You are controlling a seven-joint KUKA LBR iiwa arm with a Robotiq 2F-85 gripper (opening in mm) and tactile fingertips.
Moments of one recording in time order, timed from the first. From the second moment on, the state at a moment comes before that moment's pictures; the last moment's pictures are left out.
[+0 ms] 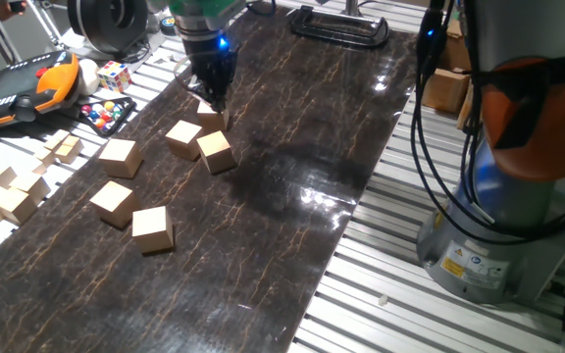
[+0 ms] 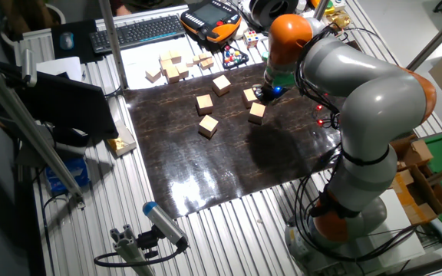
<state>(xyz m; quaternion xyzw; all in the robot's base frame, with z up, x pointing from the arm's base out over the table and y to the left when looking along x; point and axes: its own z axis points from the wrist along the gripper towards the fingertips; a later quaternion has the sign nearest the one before) 0.528 0.018 0.193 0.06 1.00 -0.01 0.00</state>
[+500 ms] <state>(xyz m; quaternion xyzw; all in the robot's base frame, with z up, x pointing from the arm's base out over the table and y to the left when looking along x) 0.541 0.016 0.170 0.08 1.00 0.01 0.00</state>
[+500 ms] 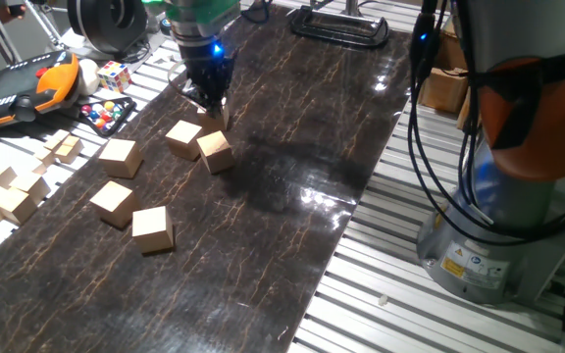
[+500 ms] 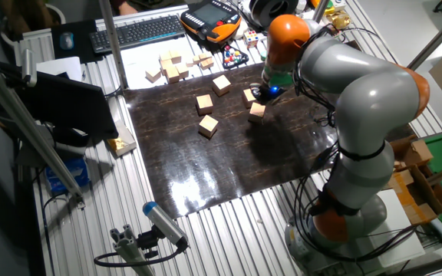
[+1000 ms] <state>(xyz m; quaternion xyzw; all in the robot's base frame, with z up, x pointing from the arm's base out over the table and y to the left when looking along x) 0.549 0.012 0.151 0.12 0.99 -0.01 0.01</state>
